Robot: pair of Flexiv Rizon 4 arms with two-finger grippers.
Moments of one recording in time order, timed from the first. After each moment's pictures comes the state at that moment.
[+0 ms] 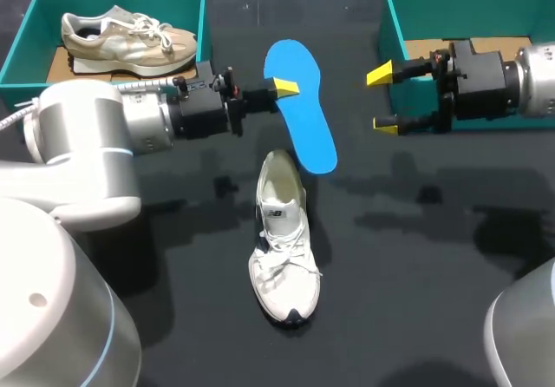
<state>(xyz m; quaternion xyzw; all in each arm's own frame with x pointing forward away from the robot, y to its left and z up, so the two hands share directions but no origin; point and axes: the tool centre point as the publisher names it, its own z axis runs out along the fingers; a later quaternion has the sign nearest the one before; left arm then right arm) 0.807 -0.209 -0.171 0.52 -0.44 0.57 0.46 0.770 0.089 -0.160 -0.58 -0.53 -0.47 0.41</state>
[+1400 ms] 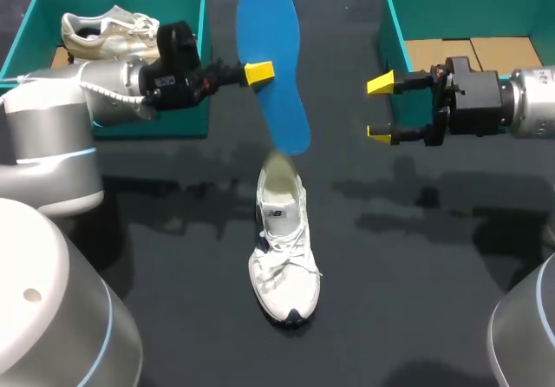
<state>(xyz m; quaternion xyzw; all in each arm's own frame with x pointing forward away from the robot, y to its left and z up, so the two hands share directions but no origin) 0.796 -0.170 -0.126 0.08 -0.61 0.77 0.18 0.766 0.093 -0.170 -0.55 -0.51 -0.50 0.43</state>
